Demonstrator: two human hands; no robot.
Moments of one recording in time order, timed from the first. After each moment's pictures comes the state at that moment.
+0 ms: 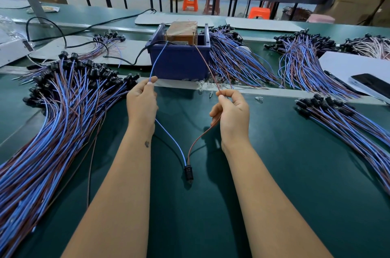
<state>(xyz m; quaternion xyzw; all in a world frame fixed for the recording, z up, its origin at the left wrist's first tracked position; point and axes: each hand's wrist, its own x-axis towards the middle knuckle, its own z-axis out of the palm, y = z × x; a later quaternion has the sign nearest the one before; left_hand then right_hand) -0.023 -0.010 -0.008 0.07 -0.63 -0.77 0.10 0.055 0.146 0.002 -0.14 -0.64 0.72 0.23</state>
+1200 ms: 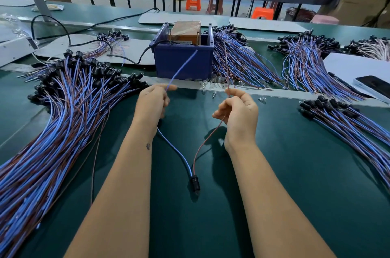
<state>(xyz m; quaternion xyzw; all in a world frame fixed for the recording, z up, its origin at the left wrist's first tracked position) -0.019 -0.010 -0.003 0.03 -0.68 -0.73 0.01 0.052 0.149 0.003 -0.16 -0.55 0.78 0.25</state>
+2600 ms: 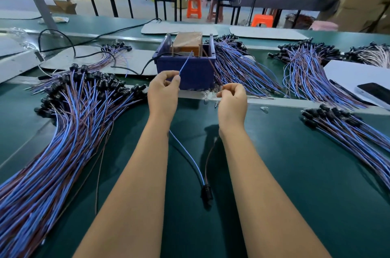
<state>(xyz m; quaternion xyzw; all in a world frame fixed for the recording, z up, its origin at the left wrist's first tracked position) -0.042 0.014 0.024 -0.04 -0.73 -0.66 0.16 0.006 0.142 0.021 -0.20 -0.68 0.65 0.28</state>
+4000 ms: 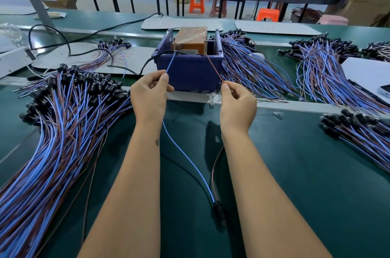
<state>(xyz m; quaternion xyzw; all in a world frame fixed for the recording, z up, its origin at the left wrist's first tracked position) -0.063 -0.001 0.014 0.01 -0.68 -0.71 0.21 -0.029 0.146 0.001 -0.21 -0.70 0.60 0.34</state>
